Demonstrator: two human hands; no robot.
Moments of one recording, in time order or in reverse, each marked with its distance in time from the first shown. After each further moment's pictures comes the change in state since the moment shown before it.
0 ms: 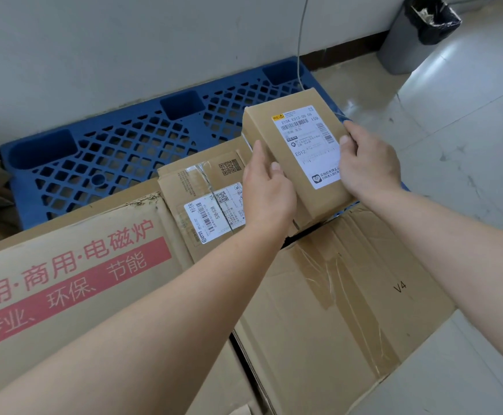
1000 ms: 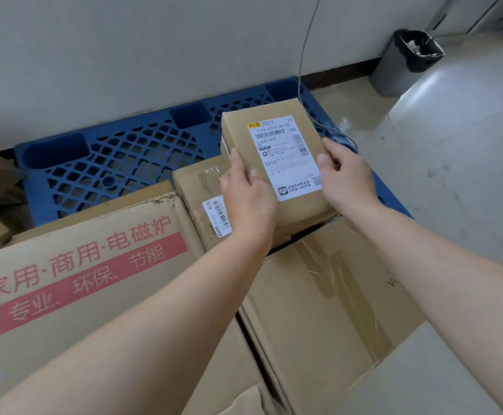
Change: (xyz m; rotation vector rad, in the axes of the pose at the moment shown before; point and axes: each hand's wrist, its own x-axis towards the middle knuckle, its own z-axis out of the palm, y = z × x) left_hand -0.010 -0.002 -0.046 -0.109 0.126 0.039; right_hand -0.051 -0.057 -0.007 0.321 -0.086 0.099
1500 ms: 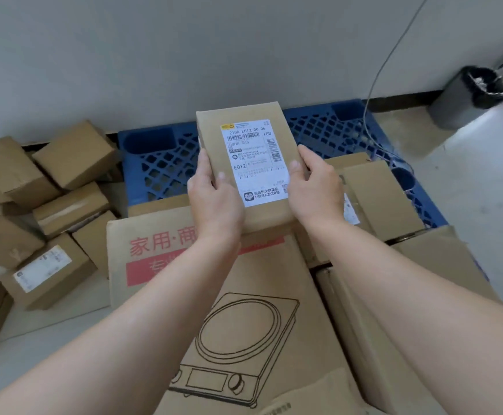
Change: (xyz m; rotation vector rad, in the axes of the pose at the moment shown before) left_hand 0.004 0.044 -0.232 0.000 0.287 0.090; right_hand -0.113 -0.161 0.147 0.040 -0.072 -0.130
